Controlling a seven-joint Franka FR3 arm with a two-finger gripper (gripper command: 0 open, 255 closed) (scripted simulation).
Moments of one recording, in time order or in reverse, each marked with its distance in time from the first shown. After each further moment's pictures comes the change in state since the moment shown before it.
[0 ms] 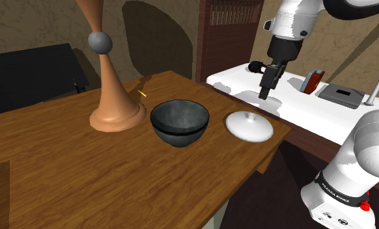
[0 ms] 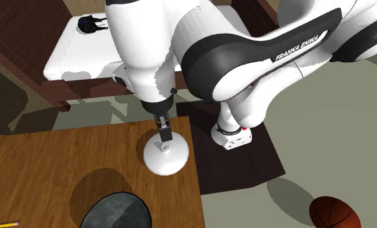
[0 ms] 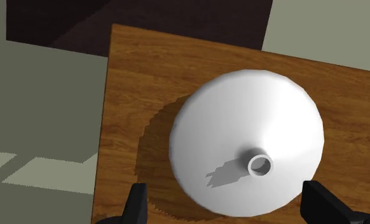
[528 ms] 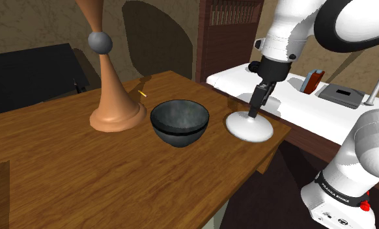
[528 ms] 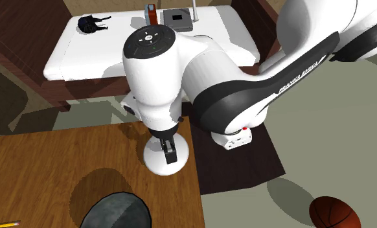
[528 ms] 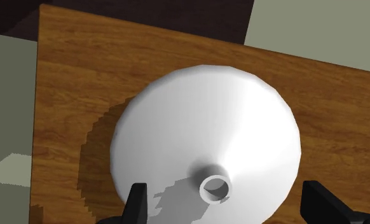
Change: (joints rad) arm 0.045 0.007 0.085 -0.102 0.076 0.143 0.057
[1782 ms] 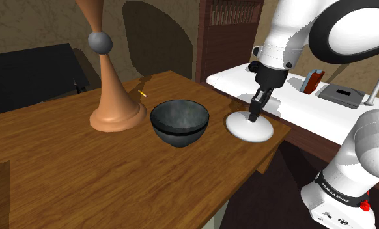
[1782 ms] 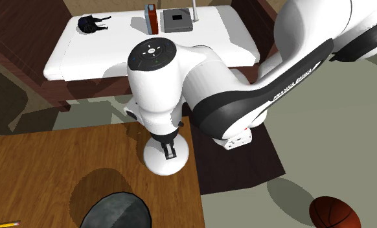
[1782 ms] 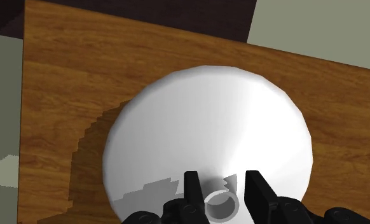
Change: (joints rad) arm 0.004 0.003 0.011 -0.045 0.010 0.050 0.000
